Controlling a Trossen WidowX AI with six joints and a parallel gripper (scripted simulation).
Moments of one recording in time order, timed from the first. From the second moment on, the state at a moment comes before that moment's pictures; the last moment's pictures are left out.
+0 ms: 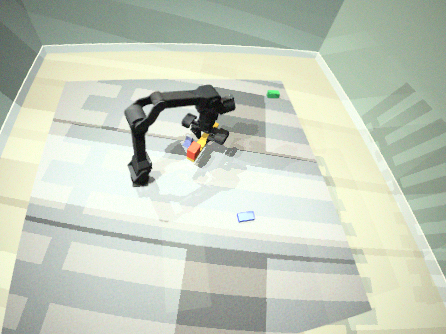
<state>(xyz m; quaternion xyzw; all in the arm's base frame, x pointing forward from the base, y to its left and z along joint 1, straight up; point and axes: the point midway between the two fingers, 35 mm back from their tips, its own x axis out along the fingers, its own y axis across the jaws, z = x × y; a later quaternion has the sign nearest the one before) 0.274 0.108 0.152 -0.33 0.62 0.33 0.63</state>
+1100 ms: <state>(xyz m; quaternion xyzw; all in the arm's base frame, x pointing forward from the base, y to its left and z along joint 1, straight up) 0.243 0.202 0.151 -0.31 0.62 0.31 0.65</state>
